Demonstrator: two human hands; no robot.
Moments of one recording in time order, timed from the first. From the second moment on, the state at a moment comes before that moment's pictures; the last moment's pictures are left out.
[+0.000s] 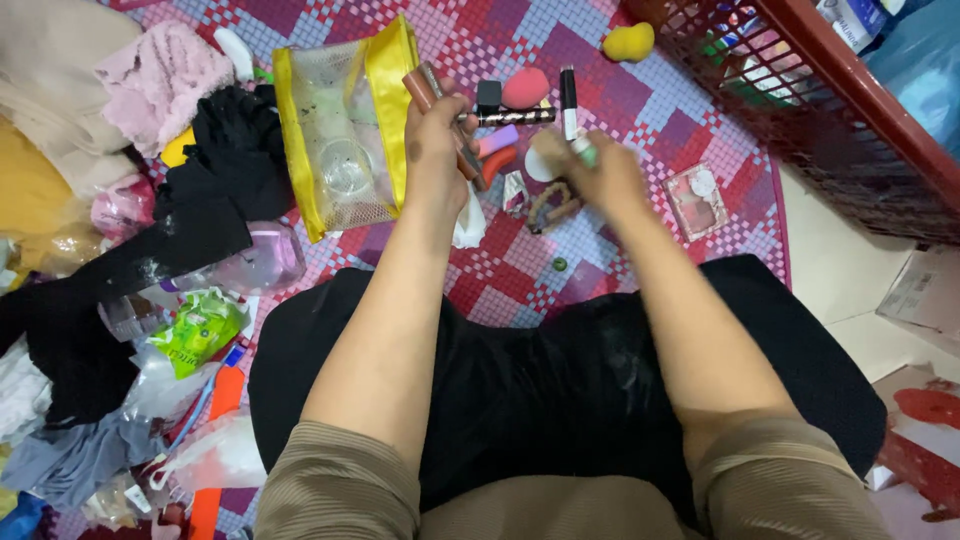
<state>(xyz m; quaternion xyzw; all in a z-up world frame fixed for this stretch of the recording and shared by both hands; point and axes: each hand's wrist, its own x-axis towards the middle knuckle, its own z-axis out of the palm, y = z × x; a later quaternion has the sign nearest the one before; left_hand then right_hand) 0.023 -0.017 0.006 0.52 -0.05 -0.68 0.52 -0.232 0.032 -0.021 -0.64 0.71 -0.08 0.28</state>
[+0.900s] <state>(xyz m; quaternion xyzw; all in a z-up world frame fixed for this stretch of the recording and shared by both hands) 0.005 0.003 0.135 0.22 -0.24 -0.86 0.40 -0.239 0.022 0.176 -0.61 0.51 -0.30 0.52</state>
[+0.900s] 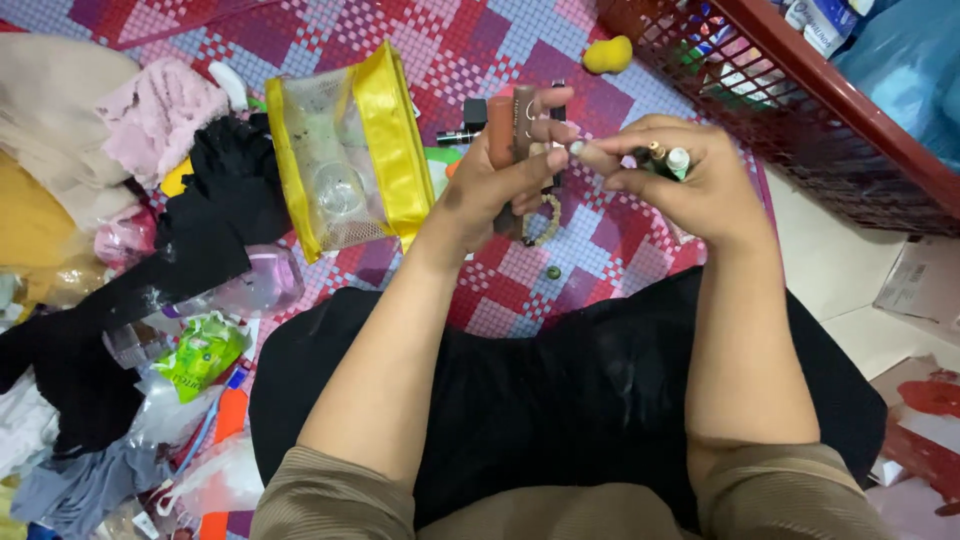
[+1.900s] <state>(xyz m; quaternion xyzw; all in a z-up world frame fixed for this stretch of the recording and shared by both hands) 0.009 -0.007 0.066 0.44 -0.16 -0.73 0.49 -0.216 0.020 0.088 -0.22 0.48 -0.54 0.65</state>
